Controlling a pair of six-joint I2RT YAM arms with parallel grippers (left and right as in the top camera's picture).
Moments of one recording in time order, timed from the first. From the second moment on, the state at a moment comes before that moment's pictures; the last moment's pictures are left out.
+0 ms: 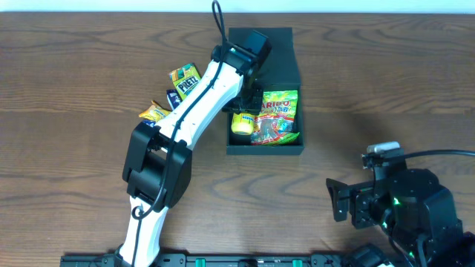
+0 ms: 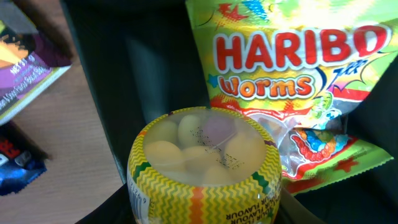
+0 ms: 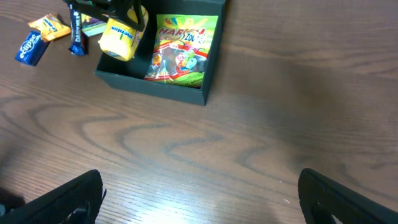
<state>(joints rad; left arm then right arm) -0.55 2.17 1.95 -1.21 0.08 -0.42 0.51 0.71 1.18 -1.29 0.13 0.28</state>
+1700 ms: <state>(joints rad) -0.51 2.17 2.00 -1.15 0.06 -0.51 0.51 0.71 1.18 -1.32 0.13 0.28</state>
